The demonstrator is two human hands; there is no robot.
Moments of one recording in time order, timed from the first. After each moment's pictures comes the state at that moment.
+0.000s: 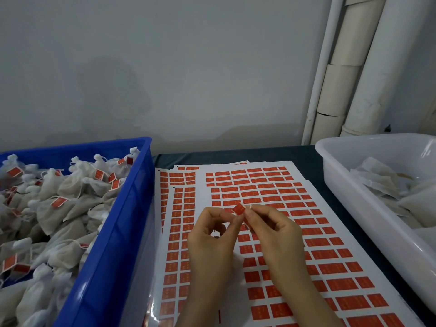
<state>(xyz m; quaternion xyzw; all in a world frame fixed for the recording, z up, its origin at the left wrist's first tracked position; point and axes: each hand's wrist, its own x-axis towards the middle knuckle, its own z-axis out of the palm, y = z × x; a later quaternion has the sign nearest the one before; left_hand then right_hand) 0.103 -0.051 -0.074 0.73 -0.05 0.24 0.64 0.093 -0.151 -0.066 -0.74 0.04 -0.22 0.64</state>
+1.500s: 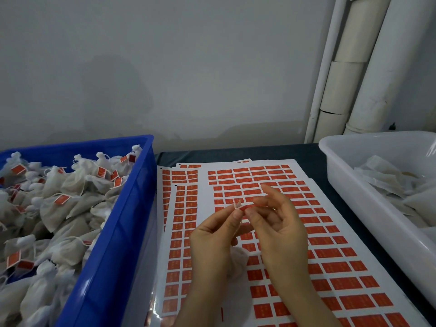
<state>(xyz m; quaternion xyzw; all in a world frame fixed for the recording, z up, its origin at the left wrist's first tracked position) 0.098 -0.052 -0.060 0.59 0.04 0.06 0.80 0.088 -0.143 -0.060 -0.69 0.02 -0.27 0.67</state>
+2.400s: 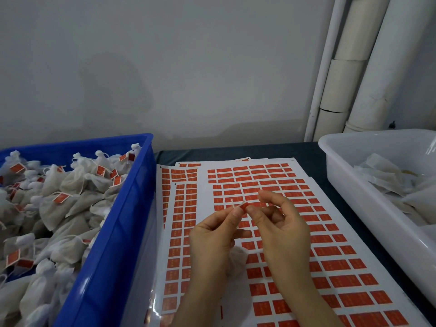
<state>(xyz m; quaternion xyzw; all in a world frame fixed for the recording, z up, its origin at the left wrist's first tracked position) 0.097 -0.052 -0.058 0.63 0.06 0.04 0.77 0.089 -0.146 -0.062 -0.72 0.05 -0.30 0.63</state>
